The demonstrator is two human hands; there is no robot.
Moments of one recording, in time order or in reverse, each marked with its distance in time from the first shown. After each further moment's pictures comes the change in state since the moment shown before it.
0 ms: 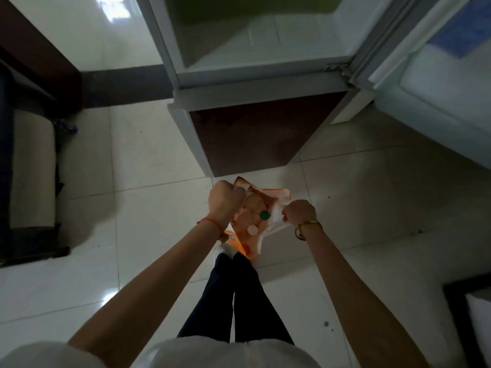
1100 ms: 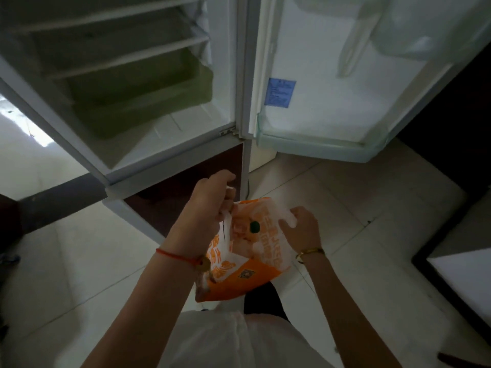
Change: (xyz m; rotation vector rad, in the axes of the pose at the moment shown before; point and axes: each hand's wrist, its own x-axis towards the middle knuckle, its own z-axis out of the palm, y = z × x) left_hand -0.188 0.176 -0.015 -0.363 -0.384 0.168; right_hand -0.113 0.108 -0.100 0.423 0.647 -0.088
